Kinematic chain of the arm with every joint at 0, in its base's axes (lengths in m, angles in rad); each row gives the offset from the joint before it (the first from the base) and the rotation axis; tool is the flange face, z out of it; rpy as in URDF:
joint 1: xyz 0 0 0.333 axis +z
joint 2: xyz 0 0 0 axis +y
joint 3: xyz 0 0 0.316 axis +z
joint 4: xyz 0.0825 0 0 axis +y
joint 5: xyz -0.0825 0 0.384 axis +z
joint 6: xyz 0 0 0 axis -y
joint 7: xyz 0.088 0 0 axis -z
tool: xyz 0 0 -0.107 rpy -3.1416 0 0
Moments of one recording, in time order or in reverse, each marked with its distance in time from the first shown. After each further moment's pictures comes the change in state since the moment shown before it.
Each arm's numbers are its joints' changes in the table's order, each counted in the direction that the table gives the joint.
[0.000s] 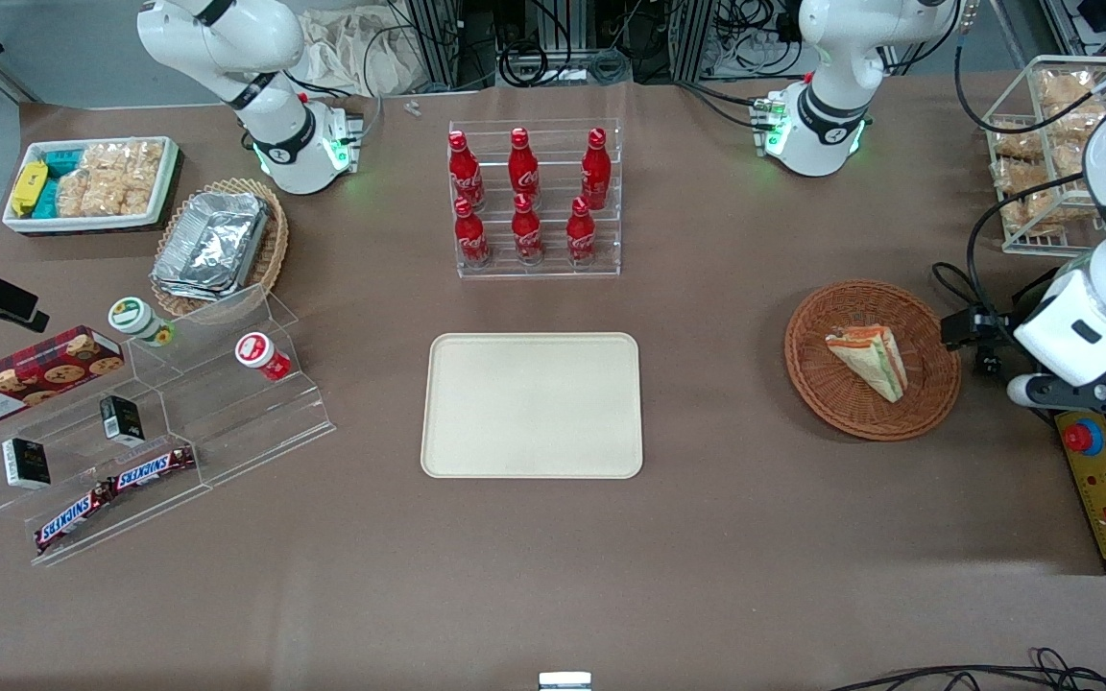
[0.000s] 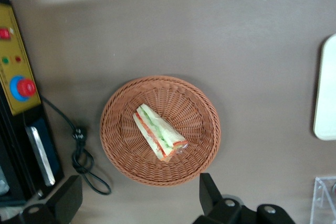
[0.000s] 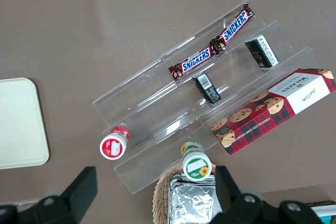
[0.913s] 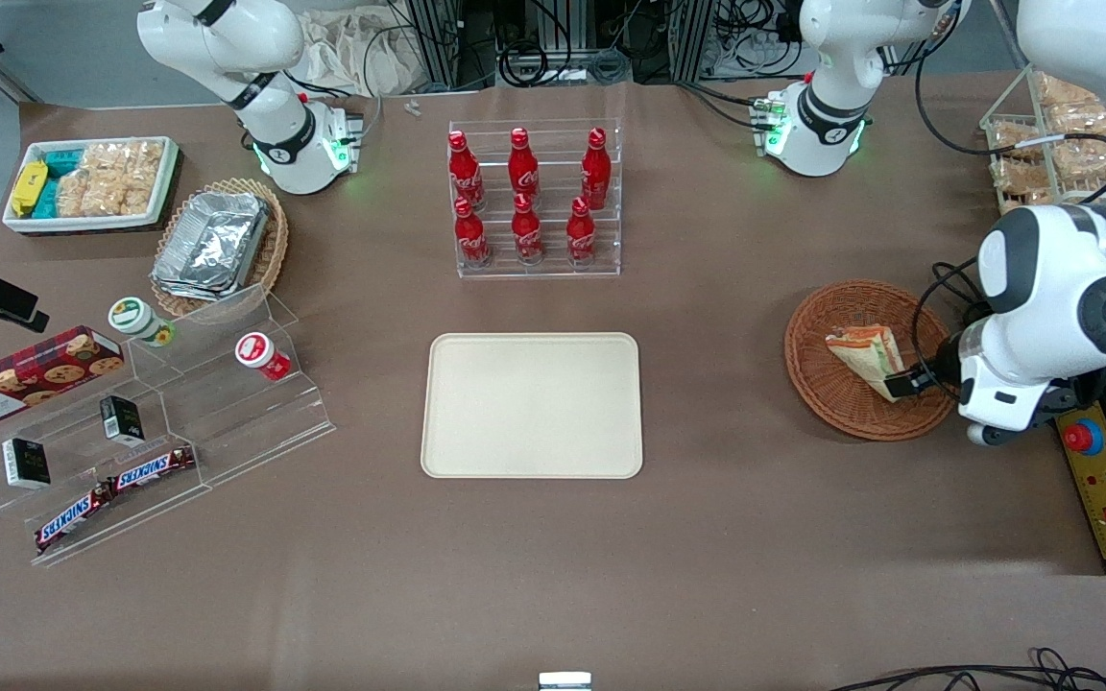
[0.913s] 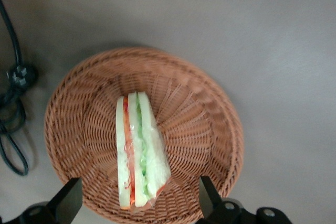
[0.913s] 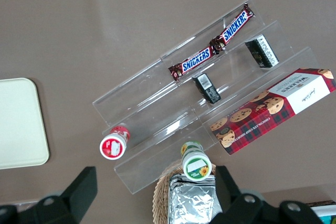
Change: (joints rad) arm 0.055 0.023 0.009 0.467 -0.004 0.418 -0.497
